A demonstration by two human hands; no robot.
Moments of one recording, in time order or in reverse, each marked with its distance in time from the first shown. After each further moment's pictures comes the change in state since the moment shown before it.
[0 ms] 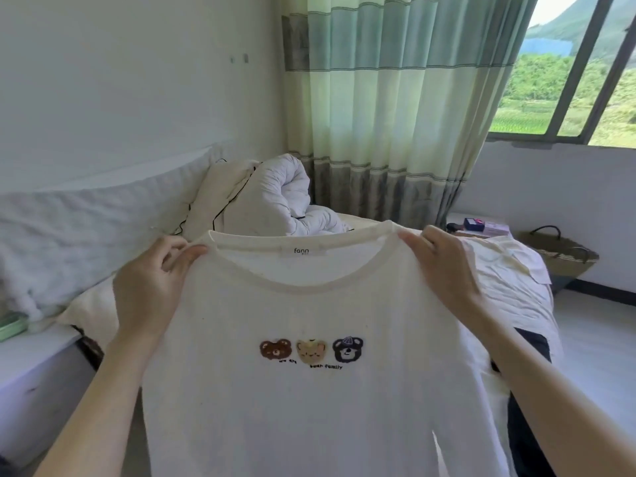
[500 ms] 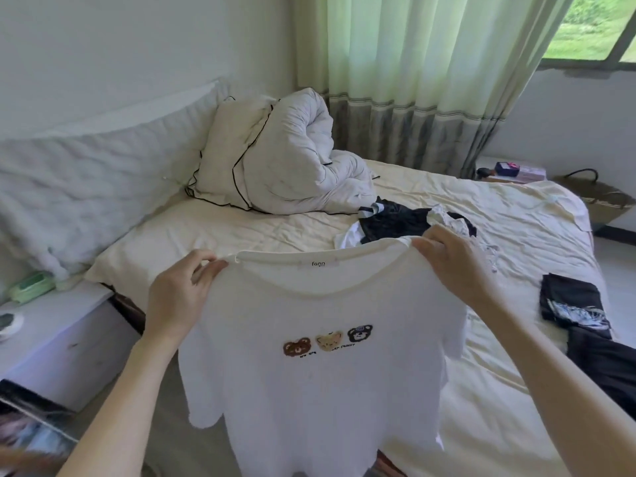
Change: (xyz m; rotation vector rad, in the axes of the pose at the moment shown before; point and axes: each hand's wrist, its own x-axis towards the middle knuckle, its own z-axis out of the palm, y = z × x) left_hand -0.022 -0.180 -0.029 0.062 -0.360 -0.066; right_hand -0.055 -0.024 0.157 -0.126 -0.306 0.132
